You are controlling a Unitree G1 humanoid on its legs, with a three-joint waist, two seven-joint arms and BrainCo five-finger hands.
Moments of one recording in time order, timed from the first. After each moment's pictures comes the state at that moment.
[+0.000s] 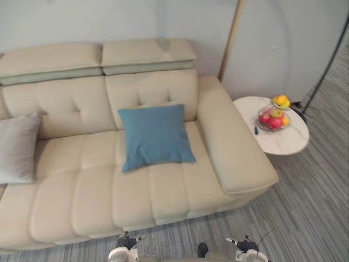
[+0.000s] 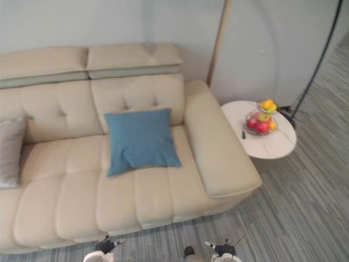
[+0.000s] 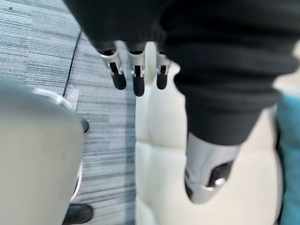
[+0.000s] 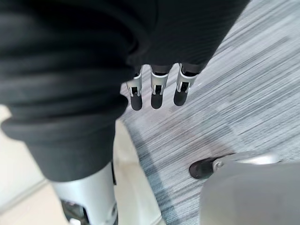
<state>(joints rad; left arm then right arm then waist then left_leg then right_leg) 0.03 0.04 0.22 1.07 -0.03 -0.05 0.10 0.06 -0.04 -0.27 0.99 -0.02 0.01 -0.15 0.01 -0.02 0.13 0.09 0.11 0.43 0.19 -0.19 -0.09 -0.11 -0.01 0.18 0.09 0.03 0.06</state>
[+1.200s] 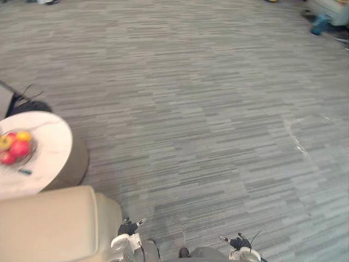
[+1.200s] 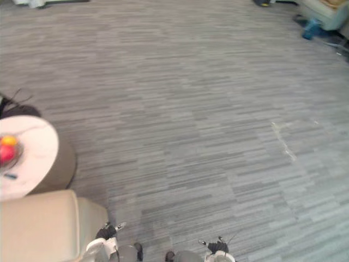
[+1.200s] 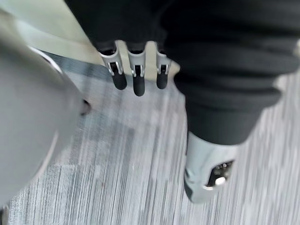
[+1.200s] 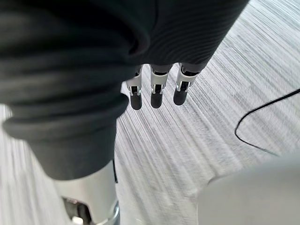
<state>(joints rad) -0.01 0.00 0.27 1.00 -0.09 -0.04 0.08 0.05 0.00 -0.27 0.99 0.00 0.00 -0.15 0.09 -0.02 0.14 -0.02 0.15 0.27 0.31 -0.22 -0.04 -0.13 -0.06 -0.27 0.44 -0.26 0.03</state>
